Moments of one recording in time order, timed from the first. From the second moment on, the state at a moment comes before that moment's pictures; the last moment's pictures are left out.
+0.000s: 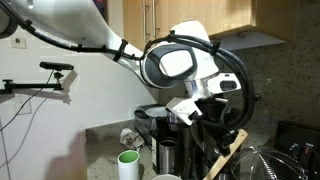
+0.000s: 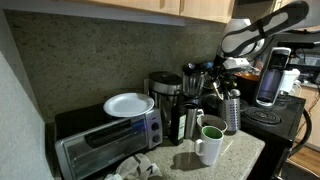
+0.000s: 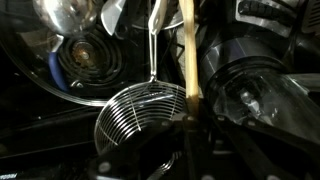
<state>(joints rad) -0.24 0.11 -0.17 -1.96 -0.08 2.43 0.04</state>
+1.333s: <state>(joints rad) -0.25 -0.13 -0.17 -1.98 -0.29 2.41 0.40</state>
